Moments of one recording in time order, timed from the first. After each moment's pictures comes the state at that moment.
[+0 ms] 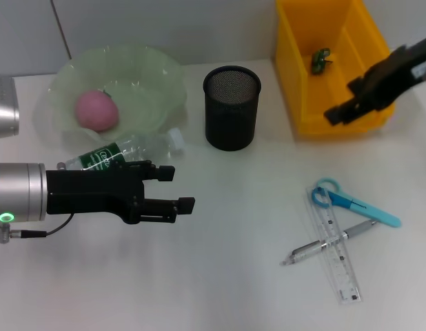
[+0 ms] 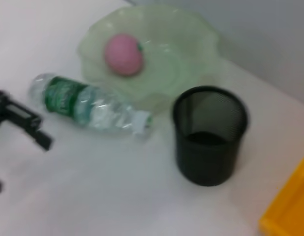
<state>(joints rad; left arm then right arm) -0.59 -2.04 1.04 0.62 1.84 1.48 -1.52 0.73 2.05 -0.86 -1.47 -2.56 -1.83 2.28</state>
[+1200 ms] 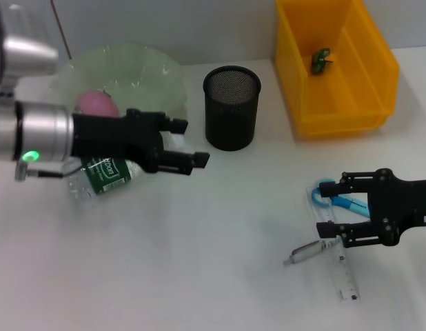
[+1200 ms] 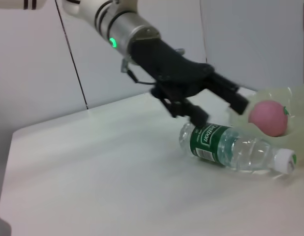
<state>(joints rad) -0.72 -2.05 1.05 0.76 1.96 1.38 -1.62 0.46 2.01 -0.57 -0.69 -2.16 -1.77 1.22</state>
